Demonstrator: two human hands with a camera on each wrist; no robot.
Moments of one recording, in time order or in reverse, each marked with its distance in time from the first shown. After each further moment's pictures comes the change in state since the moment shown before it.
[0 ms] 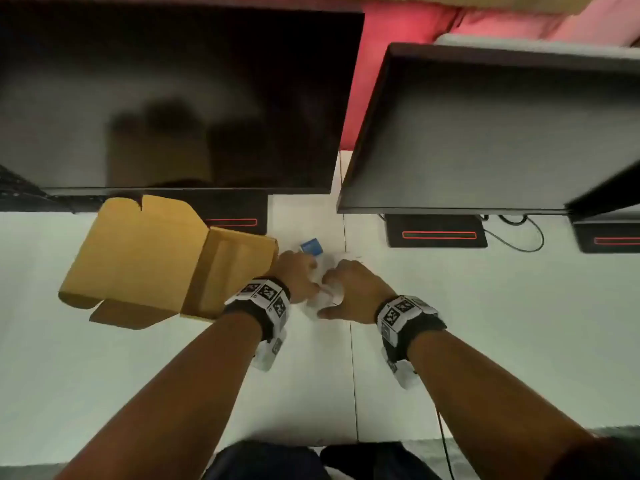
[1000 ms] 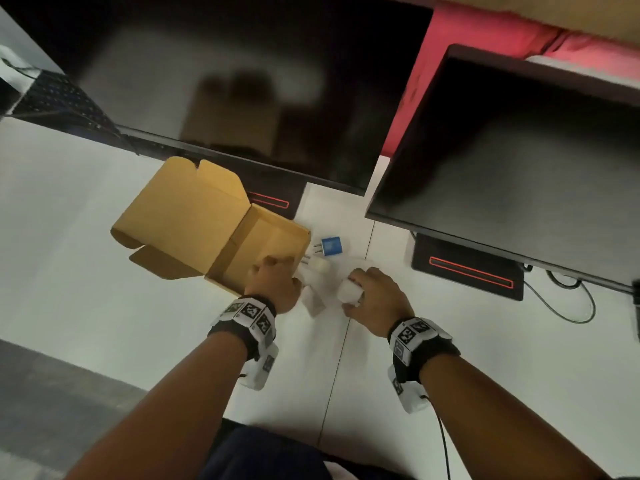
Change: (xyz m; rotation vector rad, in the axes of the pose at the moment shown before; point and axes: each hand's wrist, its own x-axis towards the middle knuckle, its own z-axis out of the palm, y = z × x) left_hand -0.029 -0.026 0.044 -0.142 0.111 -0.500; right_hand 0.010 0.042 0.007 0.021 0.065 -0.014
